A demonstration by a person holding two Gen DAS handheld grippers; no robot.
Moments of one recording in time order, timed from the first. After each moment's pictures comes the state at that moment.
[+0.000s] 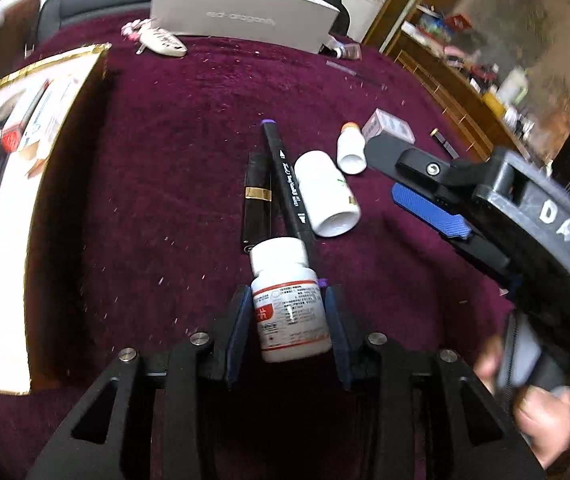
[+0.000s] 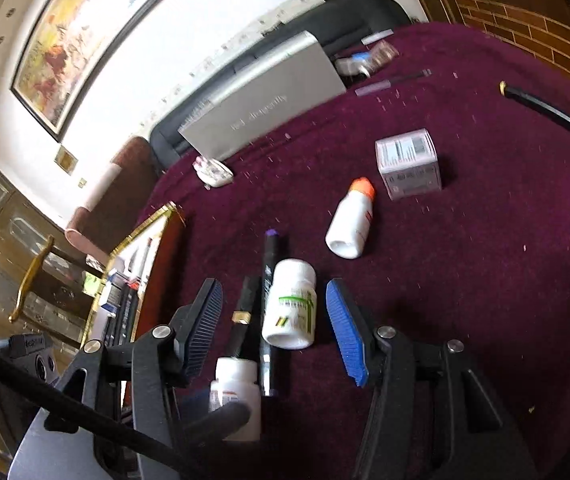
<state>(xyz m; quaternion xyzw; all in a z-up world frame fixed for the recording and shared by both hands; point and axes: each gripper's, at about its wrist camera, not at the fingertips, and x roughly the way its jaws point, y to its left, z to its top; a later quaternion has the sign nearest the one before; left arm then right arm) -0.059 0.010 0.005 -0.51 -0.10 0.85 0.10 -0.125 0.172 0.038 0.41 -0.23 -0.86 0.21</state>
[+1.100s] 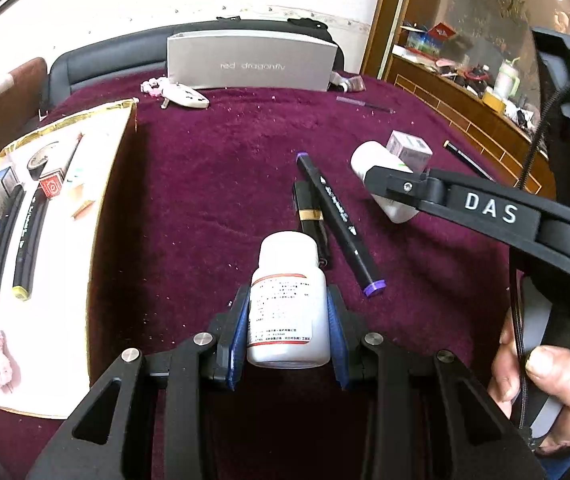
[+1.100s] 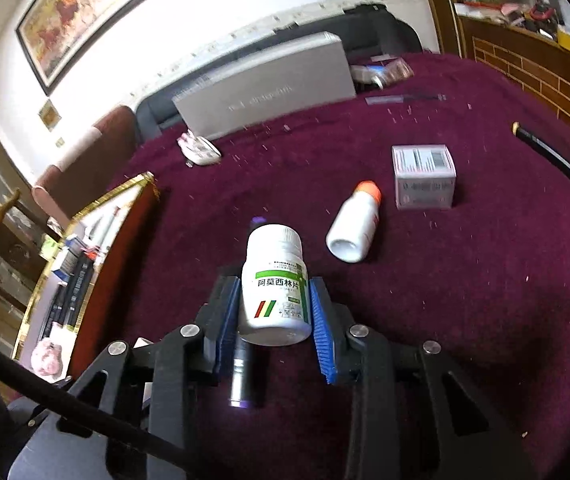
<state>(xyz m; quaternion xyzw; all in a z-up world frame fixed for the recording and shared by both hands) -0.028 -0.016 0.010 -0.42 -0.04 0.90 0.07 -0.123 0.145 0.031 0.39 -0.12 -0.90 0.19</state>
